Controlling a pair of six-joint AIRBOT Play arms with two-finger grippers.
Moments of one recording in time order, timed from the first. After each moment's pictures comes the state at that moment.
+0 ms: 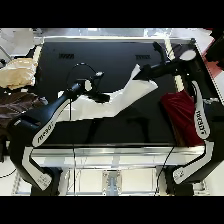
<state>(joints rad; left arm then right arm) -0.44 -1.81 1.47 1.20 -0.88 -1.46 0.04 -1.76 1.81 -0.62 1.46 1.21</state>
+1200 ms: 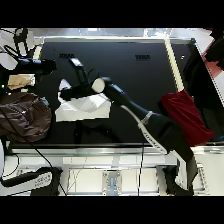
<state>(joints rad) 0.04 -1.30 1.47 1.29 -0.97 -1.45 0.82 -2.01 2.05 -0.80 0.69 1.47</state>
